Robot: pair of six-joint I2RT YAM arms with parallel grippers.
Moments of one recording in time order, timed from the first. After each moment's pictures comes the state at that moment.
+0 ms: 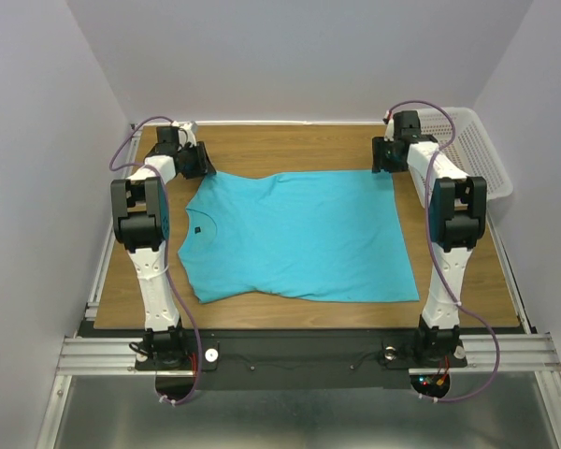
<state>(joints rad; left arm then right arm) 0.06 2.24 1.66 -0.24 0.44 -0.16 0.04 2.20 1.82 -0.53 -0.07 0.02</state>
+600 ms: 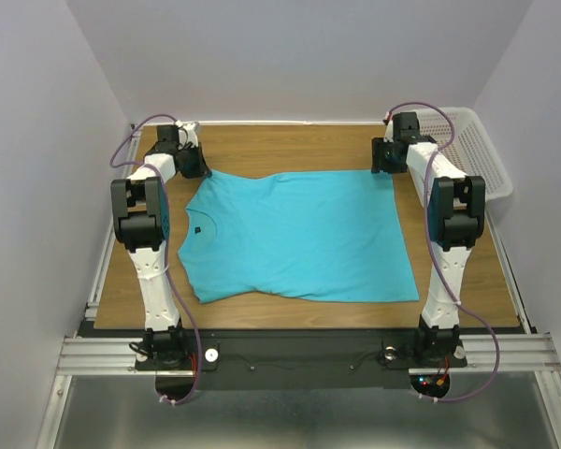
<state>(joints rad) 0.06 2.25 1.69 -0.30 0.44 -0.06 0.04 2.22 1.82 -0.52 -0.07 0.04</state>
